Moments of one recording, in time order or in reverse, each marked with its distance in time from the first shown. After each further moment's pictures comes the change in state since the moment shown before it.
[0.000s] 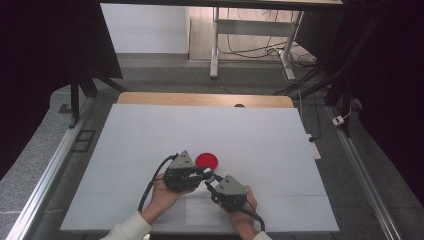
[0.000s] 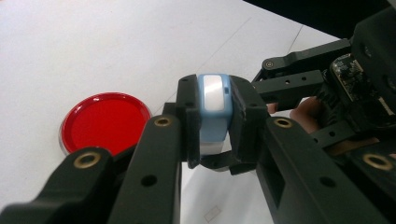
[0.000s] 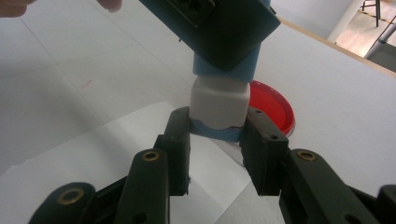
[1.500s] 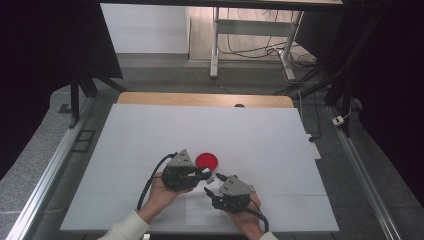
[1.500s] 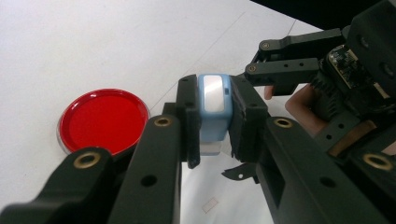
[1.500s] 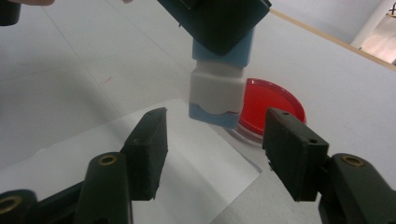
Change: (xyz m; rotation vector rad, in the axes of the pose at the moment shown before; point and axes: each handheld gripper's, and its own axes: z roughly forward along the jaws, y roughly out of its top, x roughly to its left) left arm 0.004 0.003 -0.005 0.026 -0.034 0.002; right arm -0.008 -0.004 -0.007 -0.021 0.085 -0.002
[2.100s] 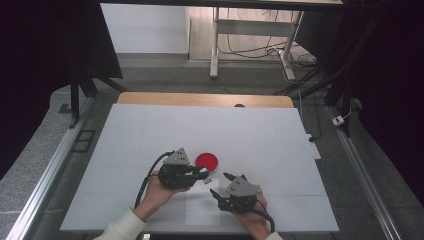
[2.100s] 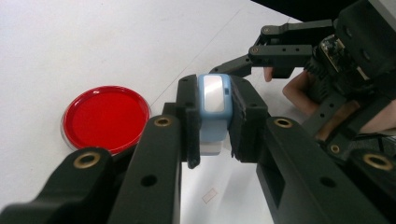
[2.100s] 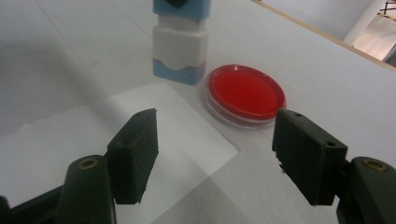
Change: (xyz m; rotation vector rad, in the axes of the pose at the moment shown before) left arm 0.005 0.001 -0.008 0.016 -0.022 0.001; right arm -0.010 -0.009 -0.010 0.012 -0.016 -0.022
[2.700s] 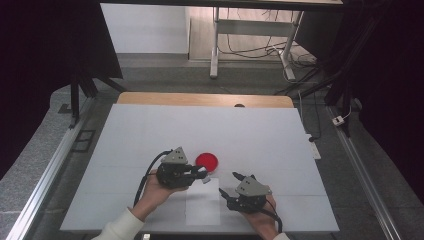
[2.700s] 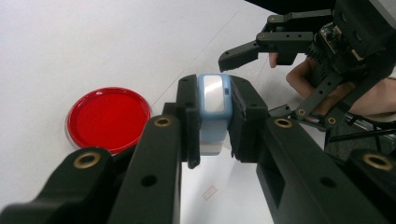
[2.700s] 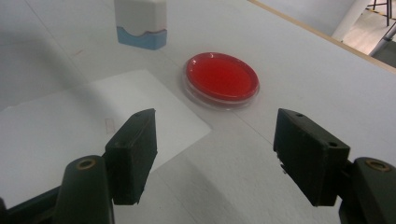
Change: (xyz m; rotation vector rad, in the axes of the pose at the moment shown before) left arm 0.002 0.002 -0.007 0.000 -0.010 0.007; right arm -0.015 -0.009 -0.017 0.010 -0.030 0.007
